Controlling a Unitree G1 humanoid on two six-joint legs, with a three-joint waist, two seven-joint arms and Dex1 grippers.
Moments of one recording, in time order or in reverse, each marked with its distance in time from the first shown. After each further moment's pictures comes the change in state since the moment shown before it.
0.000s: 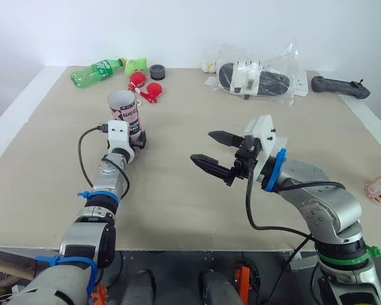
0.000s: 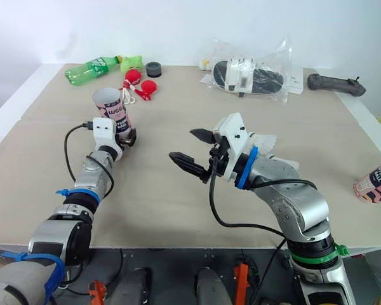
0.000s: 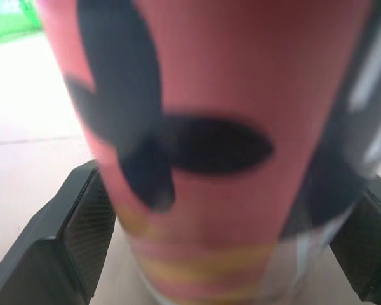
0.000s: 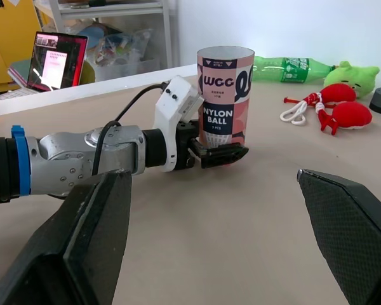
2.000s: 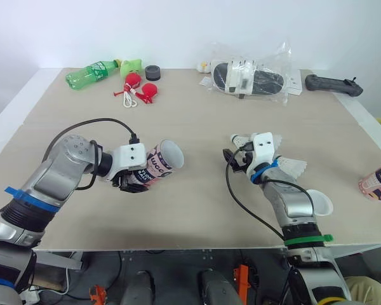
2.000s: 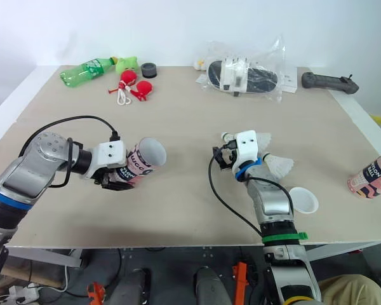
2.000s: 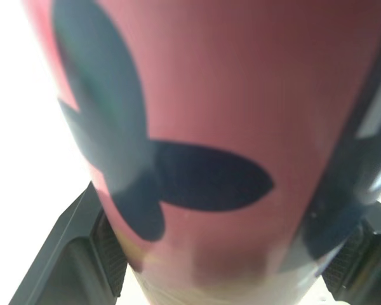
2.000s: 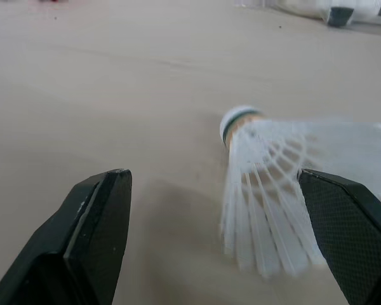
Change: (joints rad) left arm 0.197 0.621 -0.505 -1.089 0.058 0.712 -1.100; right arm -0.096 0.233 -0.072 0.763 -0.460 -0.352 -0.303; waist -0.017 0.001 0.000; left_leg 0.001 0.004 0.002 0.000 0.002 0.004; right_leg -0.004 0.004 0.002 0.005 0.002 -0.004
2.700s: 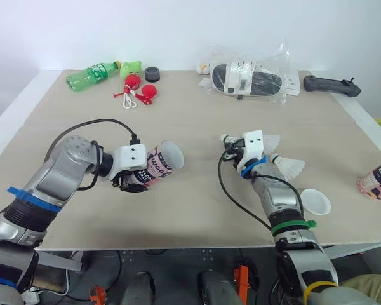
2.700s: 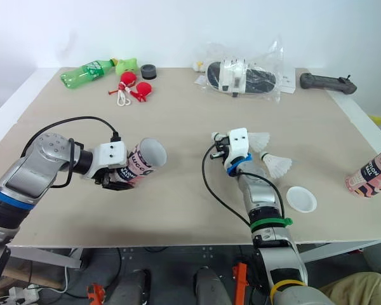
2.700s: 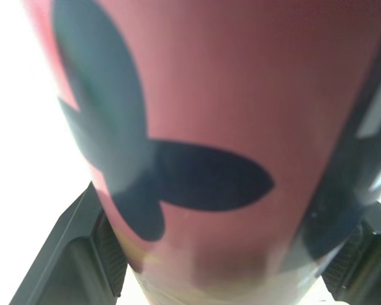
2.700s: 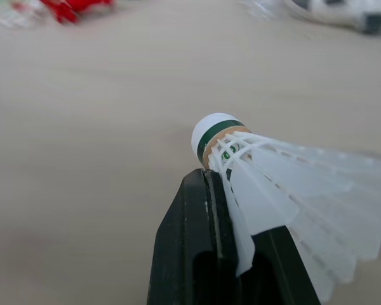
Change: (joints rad) left arm 0.000 -0.015 0.000 0.016 0.029 -0.005 -0.004; right arm -0.104 0.070 -0.014 0.217 0.012 -0.174 0.096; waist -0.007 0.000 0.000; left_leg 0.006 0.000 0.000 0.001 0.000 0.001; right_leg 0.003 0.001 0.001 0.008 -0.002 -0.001
